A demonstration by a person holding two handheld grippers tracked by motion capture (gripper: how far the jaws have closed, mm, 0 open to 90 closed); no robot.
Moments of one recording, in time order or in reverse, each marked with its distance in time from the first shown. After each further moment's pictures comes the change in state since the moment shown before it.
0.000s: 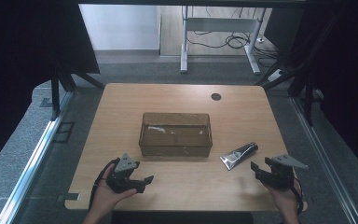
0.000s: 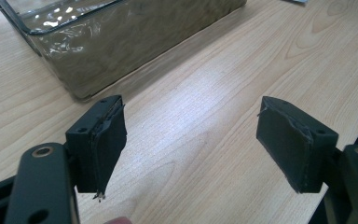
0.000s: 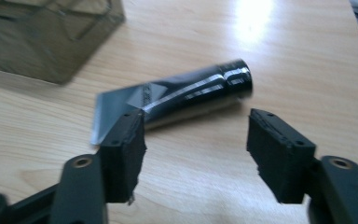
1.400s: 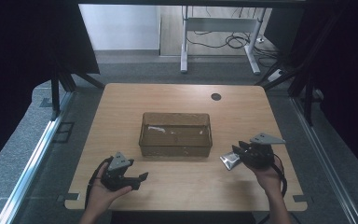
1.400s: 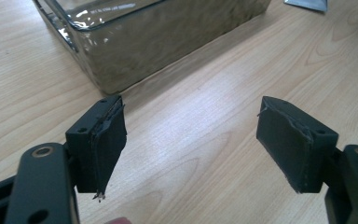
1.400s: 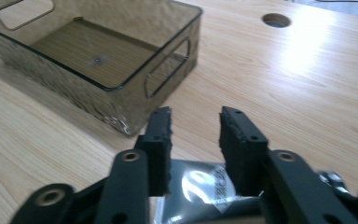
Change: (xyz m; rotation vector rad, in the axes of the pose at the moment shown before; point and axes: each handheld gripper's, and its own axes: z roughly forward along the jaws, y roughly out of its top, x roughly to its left) left arm 0.011 -0.004 -0.007 -0.022 0.044 -0.031; right arm 0.040 0.066 0.033 0.004 0.190 -0.156
